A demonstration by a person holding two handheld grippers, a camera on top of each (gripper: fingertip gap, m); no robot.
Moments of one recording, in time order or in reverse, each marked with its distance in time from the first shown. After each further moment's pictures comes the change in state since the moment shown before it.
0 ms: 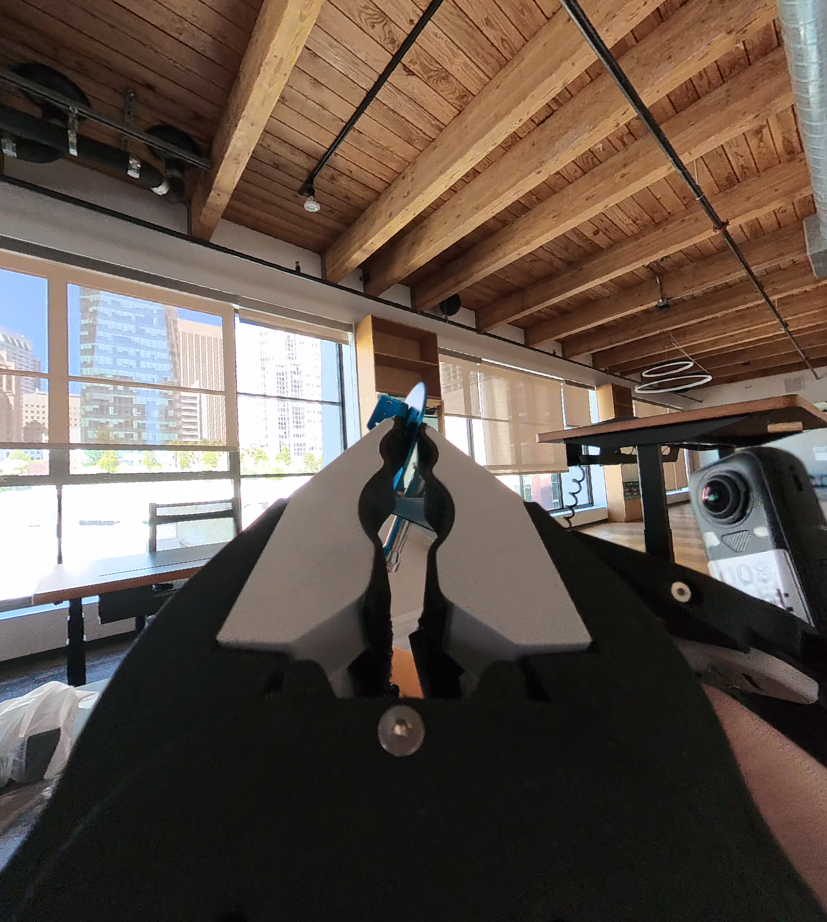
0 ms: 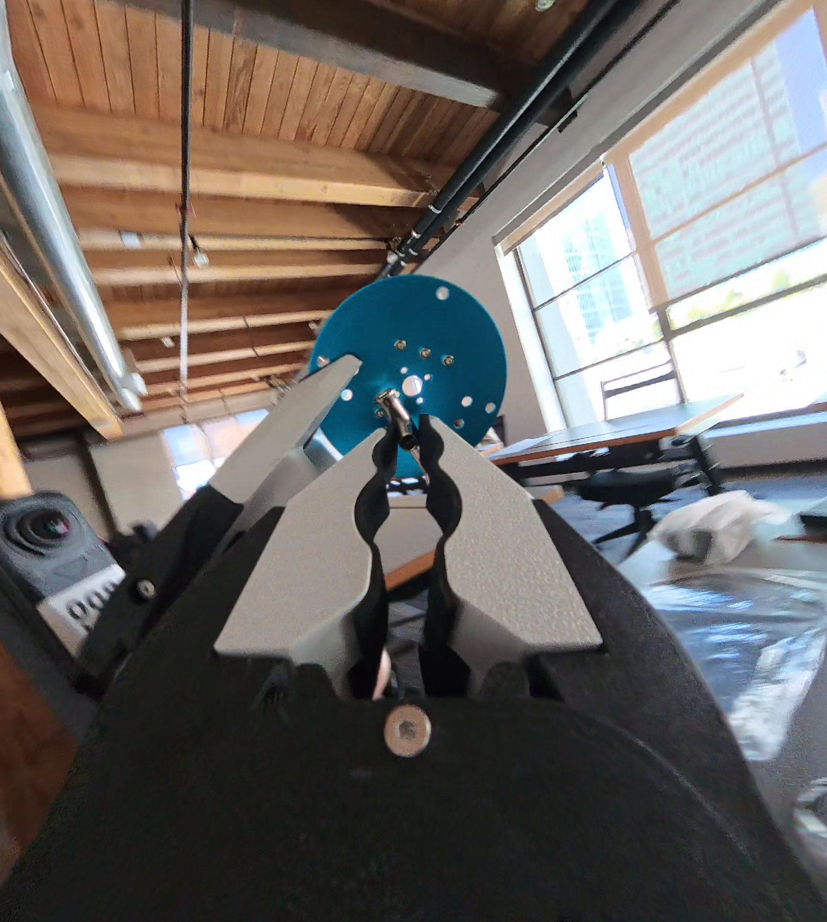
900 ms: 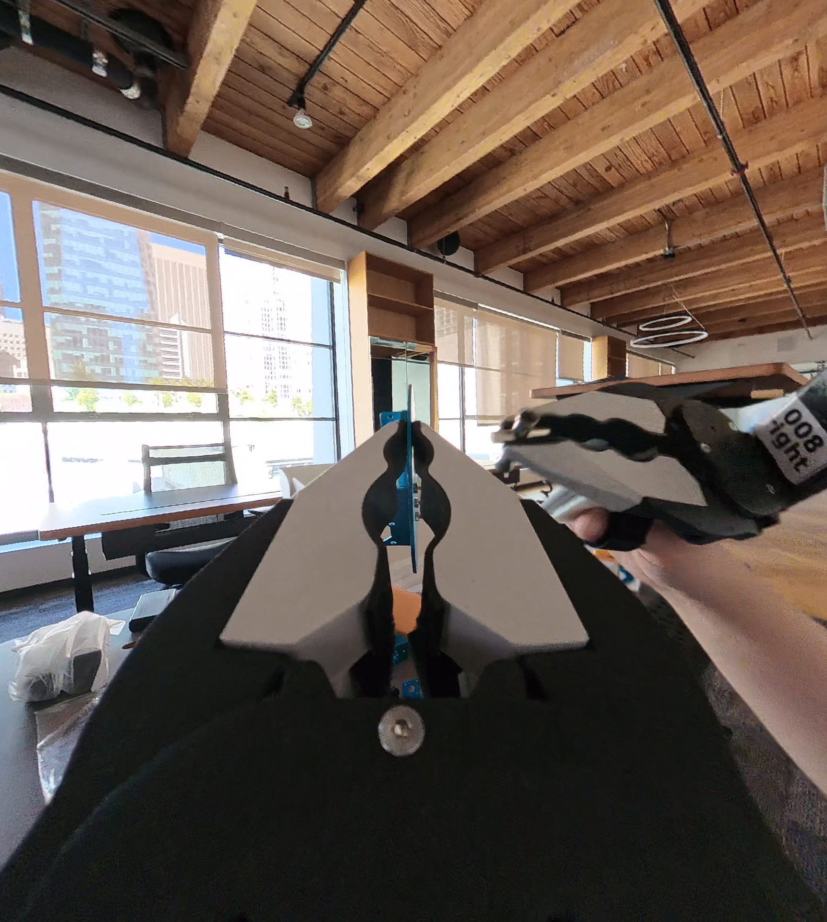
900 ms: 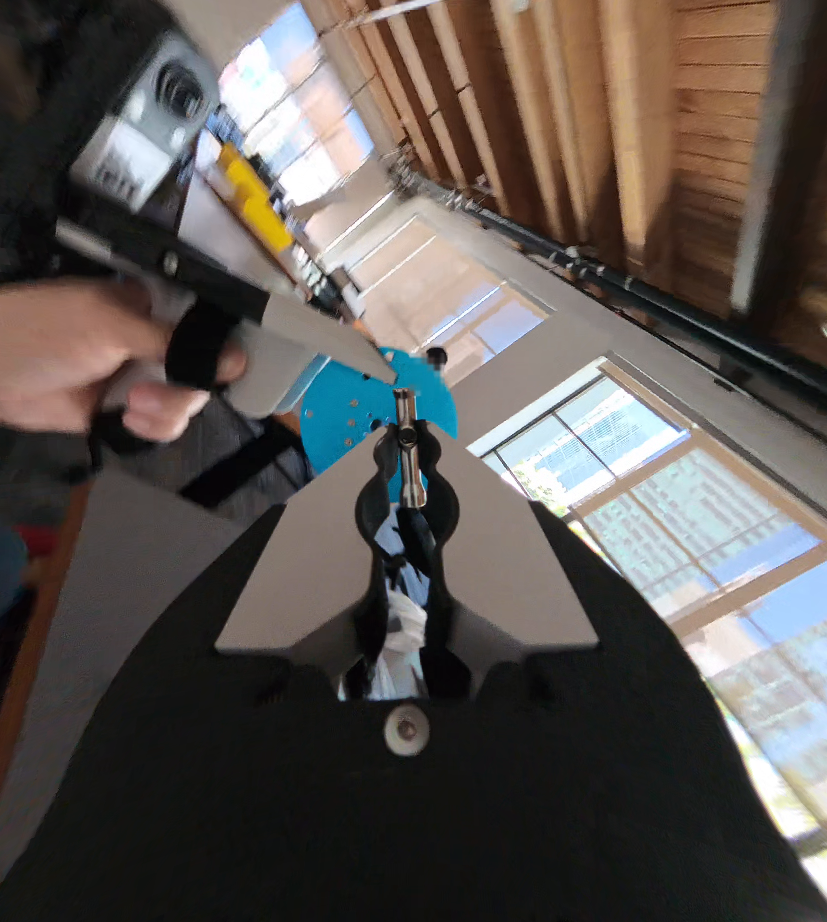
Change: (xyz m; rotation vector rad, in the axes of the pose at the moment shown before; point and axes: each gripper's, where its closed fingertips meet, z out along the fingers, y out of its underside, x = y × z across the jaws) left arm -0.016 -0.017 -0.027 -0.137 0.010 -0.044; right arm -0.040 -0.028 -0.019 -0.216 -0.454 -1.180
